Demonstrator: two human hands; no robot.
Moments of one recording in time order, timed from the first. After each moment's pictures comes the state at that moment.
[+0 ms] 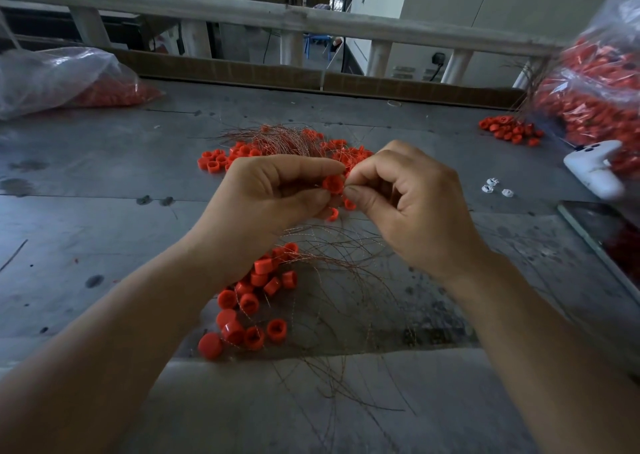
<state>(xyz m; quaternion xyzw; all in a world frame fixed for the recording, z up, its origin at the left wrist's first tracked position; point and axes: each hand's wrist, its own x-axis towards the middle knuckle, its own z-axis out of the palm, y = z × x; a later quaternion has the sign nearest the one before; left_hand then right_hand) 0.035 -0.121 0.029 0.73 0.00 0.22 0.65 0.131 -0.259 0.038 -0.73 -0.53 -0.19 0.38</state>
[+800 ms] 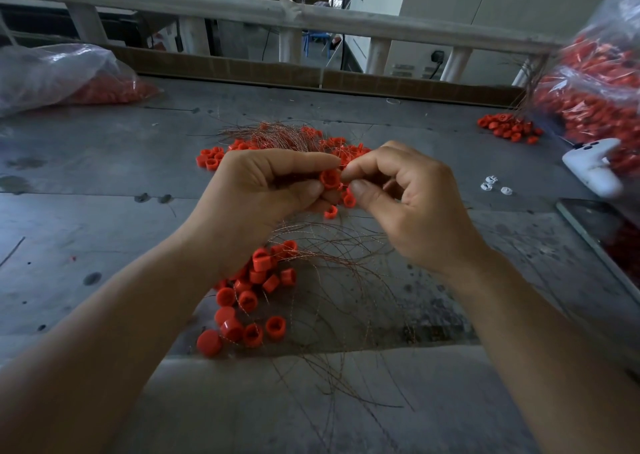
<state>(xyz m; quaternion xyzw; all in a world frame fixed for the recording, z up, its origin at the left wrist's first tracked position) 0.035 -0.120 0.030 0.72 -0.01 0.23 0.65 0.129 -0.261 0.038 -0.71 -0.52 -0.06 0.48</state>
